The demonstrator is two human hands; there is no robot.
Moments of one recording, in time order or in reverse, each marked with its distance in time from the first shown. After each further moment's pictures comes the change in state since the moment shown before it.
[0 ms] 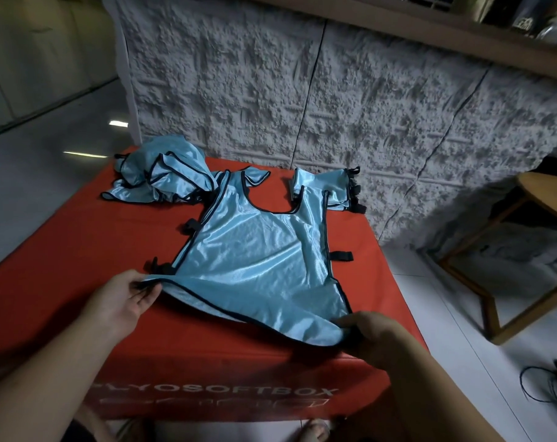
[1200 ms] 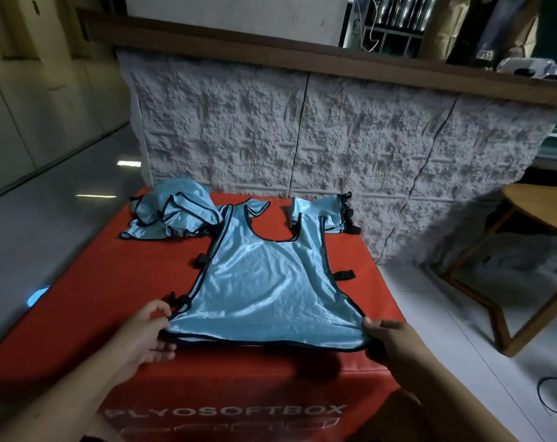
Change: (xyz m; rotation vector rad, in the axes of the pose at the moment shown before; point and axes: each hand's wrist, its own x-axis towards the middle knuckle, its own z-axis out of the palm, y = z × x) left_hand -0.045 0.010 -0.015 0.790 -0.188 0.106; right_hand -0.052 0.002 -0.033 -0.015 0.141 -0.412
